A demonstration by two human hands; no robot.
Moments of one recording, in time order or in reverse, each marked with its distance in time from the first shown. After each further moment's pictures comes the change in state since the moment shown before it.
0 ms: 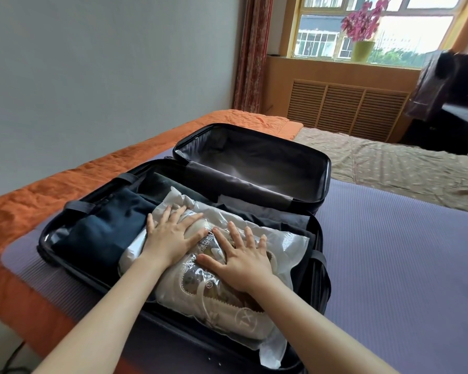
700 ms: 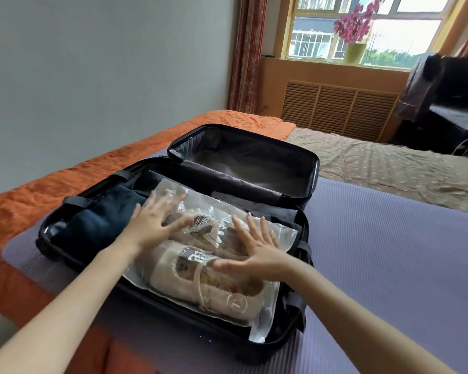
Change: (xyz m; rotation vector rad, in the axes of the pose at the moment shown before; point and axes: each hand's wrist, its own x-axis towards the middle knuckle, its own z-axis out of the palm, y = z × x) left_hand -0.033 0.000 -0.061 -0.314 -0.020 0.085; right_hand -0.051 0.035 -0.047 0.289 -0.122 -0.064
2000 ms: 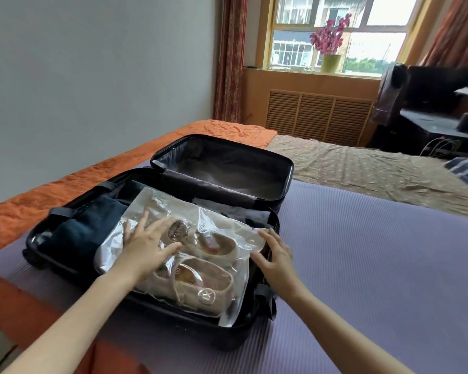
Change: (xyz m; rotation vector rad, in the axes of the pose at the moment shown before) left_hand -0.040 0.049 0.019 0.244 0.042 -0.036; right_hand -0.058 0.053 0.008 0.394 0.561 0.120
